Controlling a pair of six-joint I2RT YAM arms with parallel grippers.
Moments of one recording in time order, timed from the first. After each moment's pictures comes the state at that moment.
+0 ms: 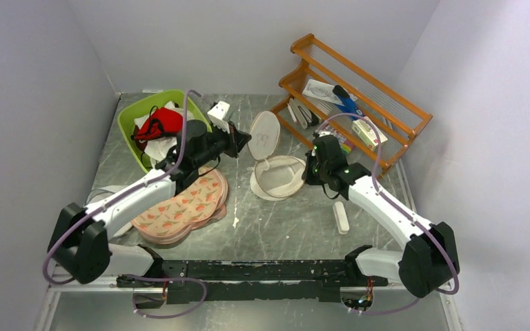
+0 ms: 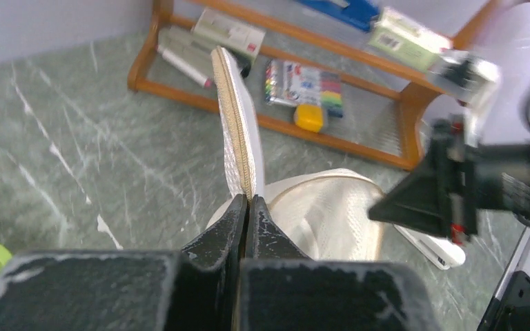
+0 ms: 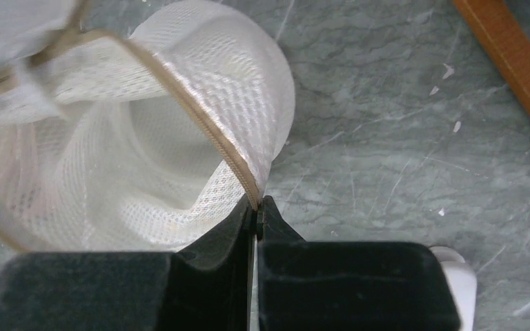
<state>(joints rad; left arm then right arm) -0.59 1.37 0.93 0.27 0.18 -0.30 0.49 1.19 0.83 -0.44 0.08 0.42</state>
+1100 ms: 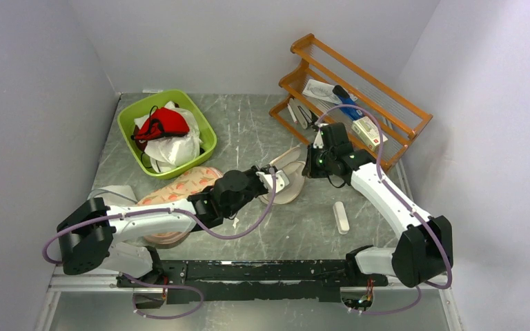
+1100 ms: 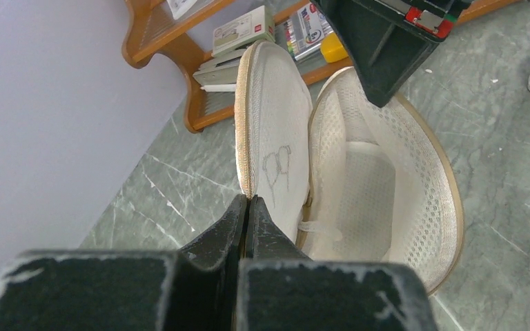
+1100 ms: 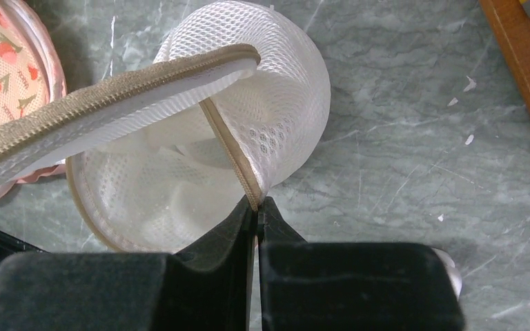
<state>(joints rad) -1.11 1.36 0.77 0.44 -0.37 0.50 0.37 1.30 1.00 -0.60 -0.15 0.30</state>
